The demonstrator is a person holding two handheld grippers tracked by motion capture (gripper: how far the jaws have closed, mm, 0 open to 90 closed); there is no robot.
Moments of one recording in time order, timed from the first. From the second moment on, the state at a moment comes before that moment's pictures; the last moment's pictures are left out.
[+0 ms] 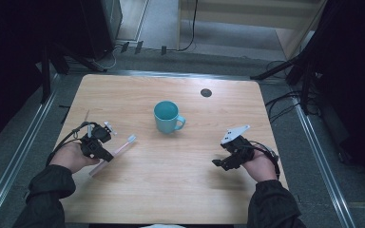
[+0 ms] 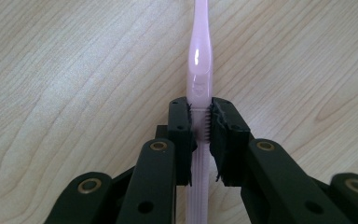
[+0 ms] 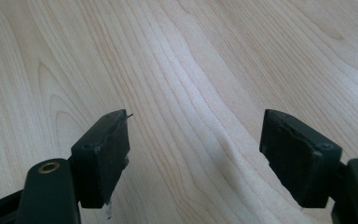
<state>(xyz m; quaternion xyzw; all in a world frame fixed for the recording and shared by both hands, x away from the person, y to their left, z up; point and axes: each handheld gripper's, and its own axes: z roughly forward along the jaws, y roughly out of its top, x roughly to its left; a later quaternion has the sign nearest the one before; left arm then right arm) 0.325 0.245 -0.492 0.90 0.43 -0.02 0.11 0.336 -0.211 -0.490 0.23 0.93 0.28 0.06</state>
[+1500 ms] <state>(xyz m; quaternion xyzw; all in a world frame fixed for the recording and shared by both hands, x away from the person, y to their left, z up) 0.323 0.250 -0.455 0.86 0.45 0.00 0.24 0.335 -0.212 -0.490 0.24 0.93 0.28 0.07</state>
